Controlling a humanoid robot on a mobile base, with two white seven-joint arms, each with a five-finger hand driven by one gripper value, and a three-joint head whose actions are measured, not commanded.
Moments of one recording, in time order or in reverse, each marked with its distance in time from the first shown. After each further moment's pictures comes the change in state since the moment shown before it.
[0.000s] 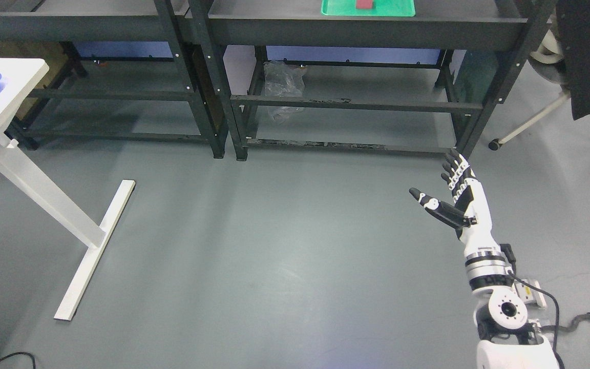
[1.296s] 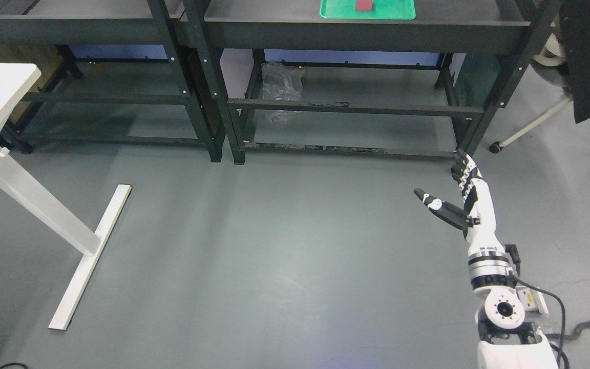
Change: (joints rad) left arm 0.000 0.000 0.000 0.000 0.000 0.000 0.000; right arm 0.000 0.000 0.000 0.000 0.169 -0.001 -0.130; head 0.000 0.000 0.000
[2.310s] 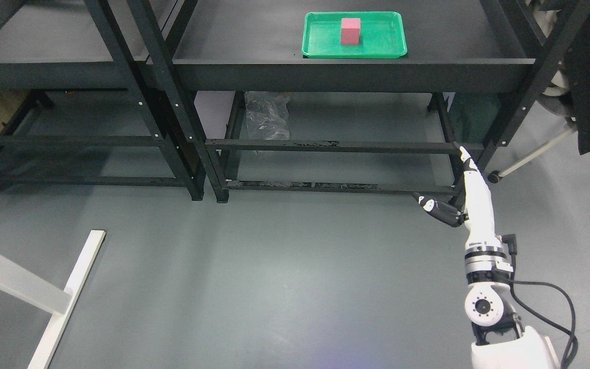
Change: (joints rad) left arm 0.000 0.000 0.000 0.000 0.000 0.000 0.000; right arm 0.000 0.000 0.039 -0.062 0.515 0.076 -0.090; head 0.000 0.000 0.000
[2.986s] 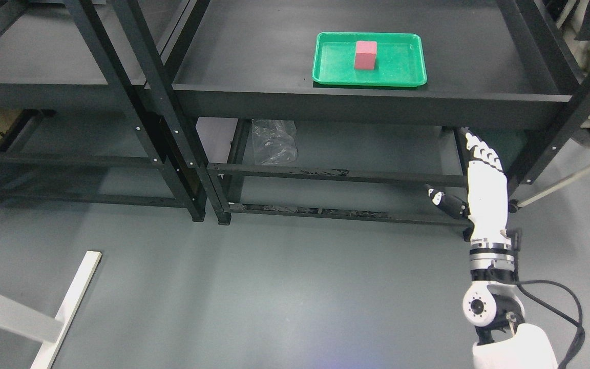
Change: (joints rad) left arm 0.000 0.000 0.000 0.000 0.000 0.000 0.000; right arm 0.000 0.000 0.002 -0.033 0.315 -0.010 -0.138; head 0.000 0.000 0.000
